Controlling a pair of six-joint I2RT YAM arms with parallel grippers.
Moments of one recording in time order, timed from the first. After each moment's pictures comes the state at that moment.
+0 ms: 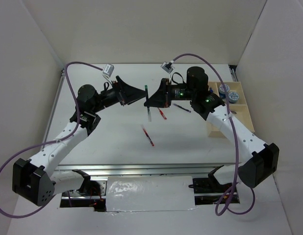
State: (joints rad) left arm -0.42 1.19 0.96 0.46 0.66 -1.16; right arm 0.52 1.34 1.28 -0.07 -0.93 0.59
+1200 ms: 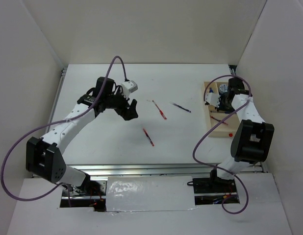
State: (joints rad) left arm -0.38 1.40 1.18 -0.47 0.48 0.10; right arm -0.21 1.60 1.23 -0.75 0.01 -1.52
